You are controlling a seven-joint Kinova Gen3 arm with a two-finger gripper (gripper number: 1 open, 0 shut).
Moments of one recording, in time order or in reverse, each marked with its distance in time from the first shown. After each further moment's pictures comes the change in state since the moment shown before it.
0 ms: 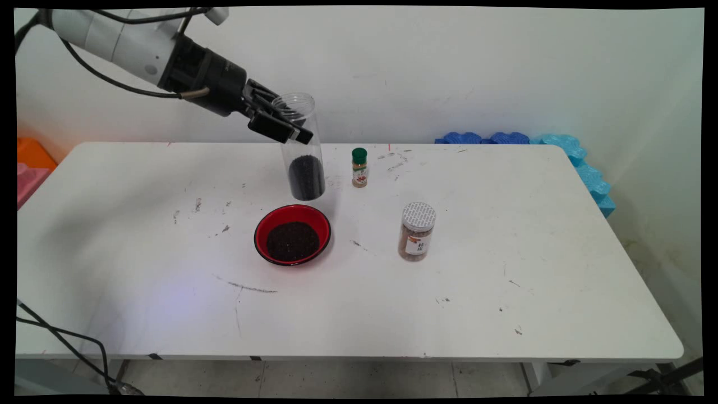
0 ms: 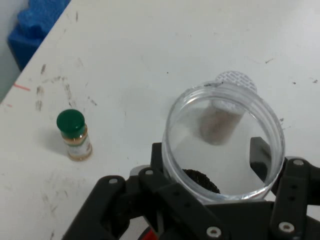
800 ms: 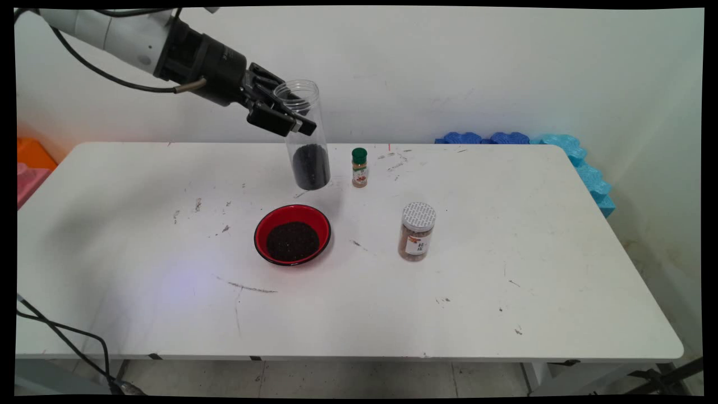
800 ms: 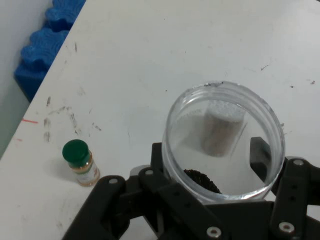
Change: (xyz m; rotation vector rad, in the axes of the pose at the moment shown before) arm 0.015 0.014 -0.010 0.009 0.031 0.116
